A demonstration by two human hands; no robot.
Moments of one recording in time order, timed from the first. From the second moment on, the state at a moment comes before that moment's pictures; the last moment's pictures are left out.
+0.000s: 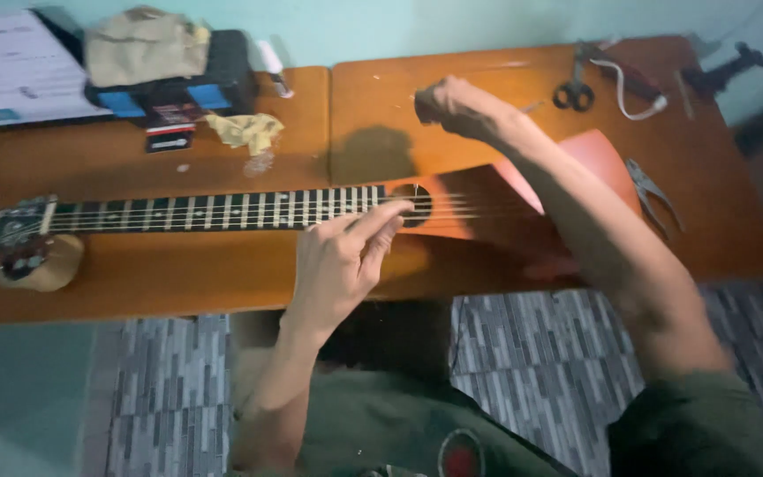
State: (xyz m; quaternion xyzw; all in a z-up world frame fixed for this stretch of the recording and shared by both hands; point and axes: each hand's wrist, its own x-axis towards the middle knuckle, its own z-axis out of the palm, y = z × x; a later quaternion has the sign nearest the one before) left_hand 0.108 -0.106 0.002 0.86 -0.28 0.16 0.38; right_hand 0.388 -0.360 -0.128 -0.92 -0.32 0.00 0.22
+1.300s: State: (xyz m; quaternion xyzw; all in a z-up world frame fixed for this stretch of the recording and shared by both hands) left_hand 0.220 -0.300 -0.122 0.86 -0.42 0.26 0.11; right_hand 0.155 -0.493 -0.073 -0.81 0.04 -0.17 0.56
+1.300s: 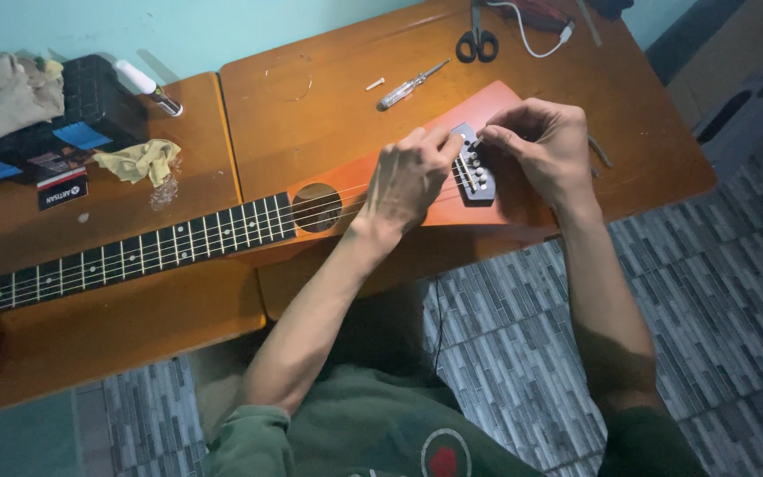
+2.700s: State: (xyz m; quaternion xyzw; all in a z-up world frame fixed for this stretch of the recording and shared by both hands) left_hand 0.210 -0.297 -0.100 0.81 -0.46 0.20 0.30; right_hand 0.187 -0.494 -0.034 -0.98 -0.10 -0.01 0.19
